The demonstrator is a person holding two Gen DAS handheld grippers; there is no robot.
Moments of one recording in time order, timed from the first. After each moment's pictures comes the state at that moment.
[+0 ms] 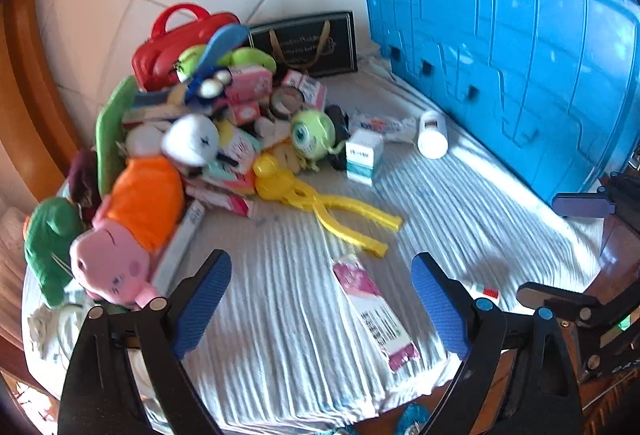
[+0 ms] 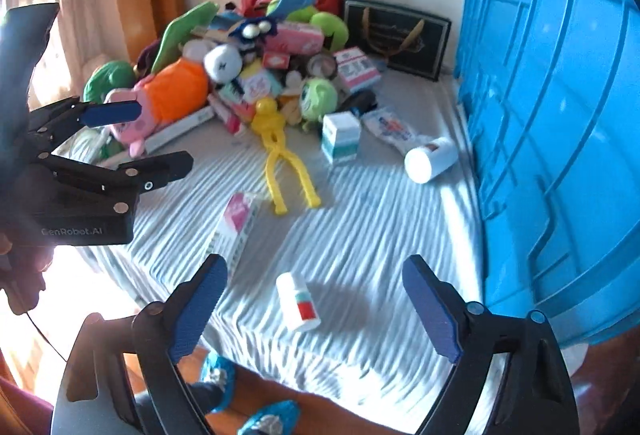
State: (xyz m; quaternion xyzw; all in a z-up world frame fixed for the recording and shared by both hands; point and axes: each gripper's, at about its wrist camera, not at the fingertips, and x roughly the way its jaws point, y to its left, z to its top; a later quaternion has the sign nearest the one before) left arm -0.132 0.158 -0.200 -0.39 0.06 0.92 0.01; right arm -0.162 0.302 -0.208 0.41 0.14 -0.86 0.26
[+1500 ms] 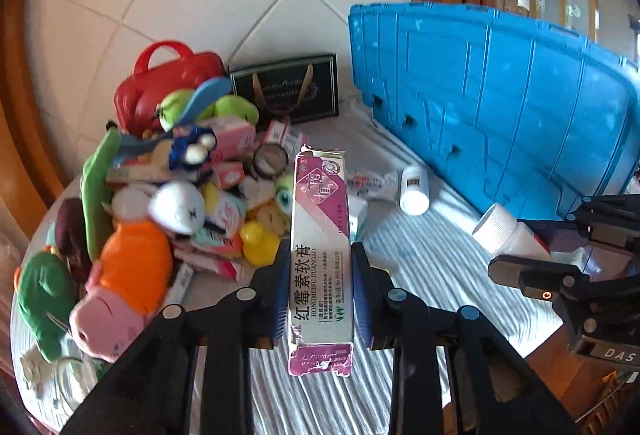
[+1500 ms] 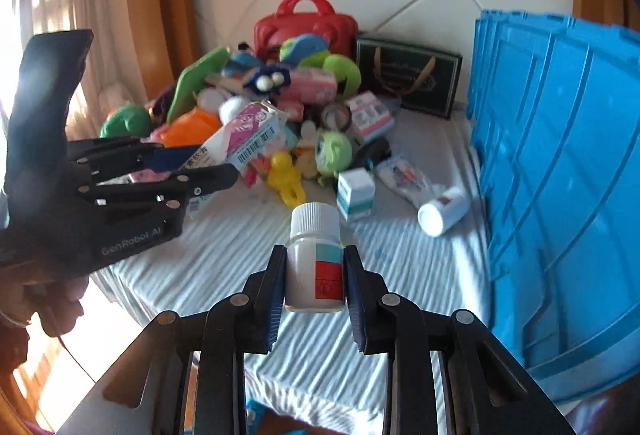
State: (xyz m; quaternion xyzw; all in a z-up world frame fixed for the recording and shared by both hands) left arm -0.162 0.147 -0.132 -0.32 0.05 0.95 0.06; right arm -0.177 0.282 -0.146 0.33 0.10 -0.89 0.28
